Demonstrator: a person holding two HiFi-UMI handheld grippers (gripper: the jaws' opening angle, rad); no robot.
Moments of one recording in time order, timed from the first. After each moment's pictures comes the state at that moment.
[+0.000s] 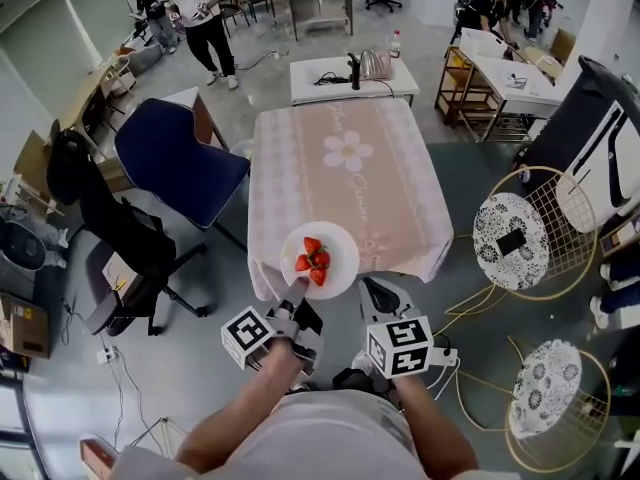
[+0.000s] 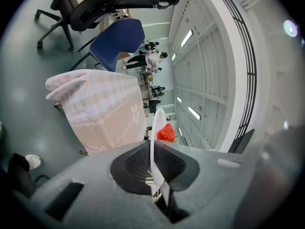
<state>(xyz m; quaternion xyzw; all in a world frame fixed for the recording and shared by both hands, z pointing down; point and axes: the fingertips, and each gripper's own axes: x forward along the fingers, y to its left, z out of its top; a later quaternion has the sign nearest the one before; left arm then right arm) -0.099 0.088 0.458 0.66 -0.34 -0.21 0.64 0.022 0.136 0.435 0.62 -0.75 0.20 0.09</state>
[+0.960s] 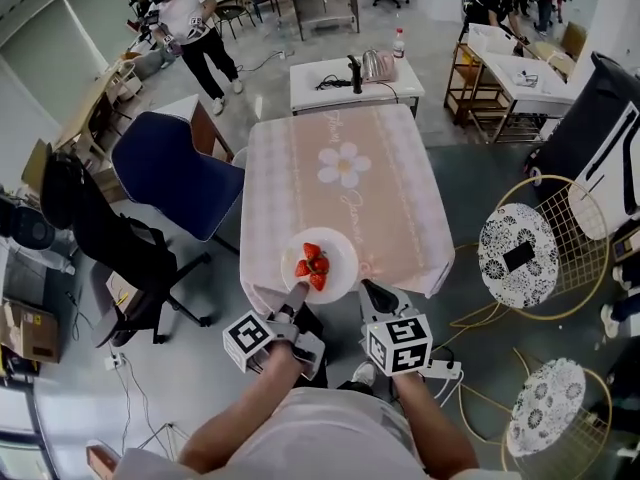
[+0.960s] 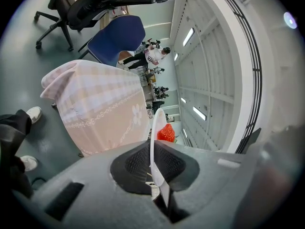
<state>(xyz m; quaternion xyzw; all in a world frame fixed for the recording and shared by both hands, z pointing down) -0.054 0.038 0.477 0.65 -0.36 -0.20 0.63 0.071 0.077 0.462 0.60 -0.76 0.23 0.08</state>
